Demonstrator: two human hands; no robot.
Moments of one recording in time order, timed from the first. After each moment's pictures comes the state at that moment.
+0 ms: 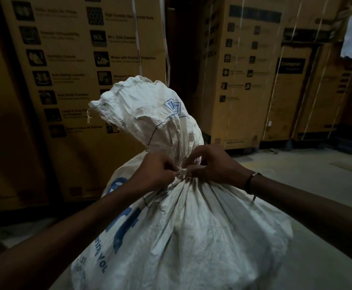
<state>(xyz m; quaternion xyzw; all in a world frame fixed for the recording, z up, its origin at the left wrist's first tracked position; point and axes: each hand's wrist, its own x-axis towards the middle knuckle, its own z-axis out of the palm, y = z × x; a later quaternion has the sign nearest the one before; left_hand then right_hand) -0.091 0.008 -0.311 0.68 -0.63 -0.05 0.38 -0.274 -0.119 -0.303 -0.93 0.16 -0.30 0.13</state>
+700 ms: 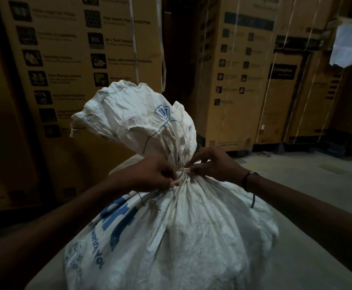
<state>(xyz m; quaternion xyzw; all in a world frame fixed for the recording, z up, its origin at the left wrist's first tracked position) -0.081 0.019 -0.293 0.59 -0.75 -0.14 0.26 -0.291 -0.147 -0.311 -0.92 0.18 -0.30 0.18</state>
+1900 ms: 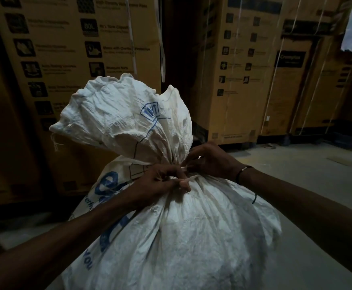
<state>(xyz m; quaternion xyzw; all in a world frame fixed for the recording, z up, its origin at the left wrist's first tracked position) -0.103 0.008 -0.358 0.40 -0.73 -0.26 0.49 -0.281 -0.158 -0.321 -0.95 0.03 -0.30 0.10</state>
